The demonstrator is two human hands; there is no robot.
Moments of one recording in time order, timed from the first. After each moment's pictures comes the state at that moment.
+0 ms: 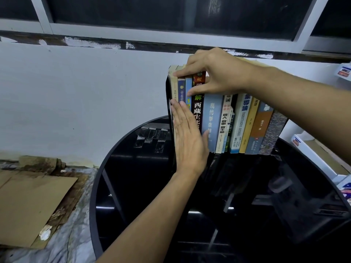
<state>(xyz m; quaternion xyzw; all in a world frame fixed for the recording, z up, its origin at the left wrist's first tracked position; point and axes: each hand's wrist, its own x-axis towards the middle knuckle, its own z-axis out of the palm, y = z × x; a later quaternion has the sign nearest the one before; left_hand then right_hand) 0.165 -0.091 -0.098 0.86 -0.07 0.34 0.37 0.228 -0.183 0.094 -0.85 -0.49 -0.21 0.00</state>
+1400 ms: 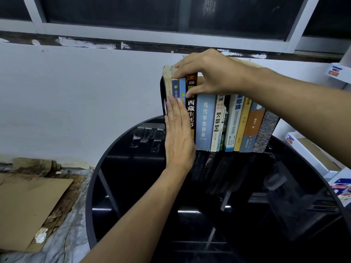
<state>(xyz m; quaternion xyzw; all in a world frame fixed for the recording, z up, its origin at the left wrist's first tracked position) 0.170 -0.077 -0.102 0.86 -0.10 0.40 0.31 0.217 -0.186 0.095 -0.84 -0.49 -0.22 -0.04</state>
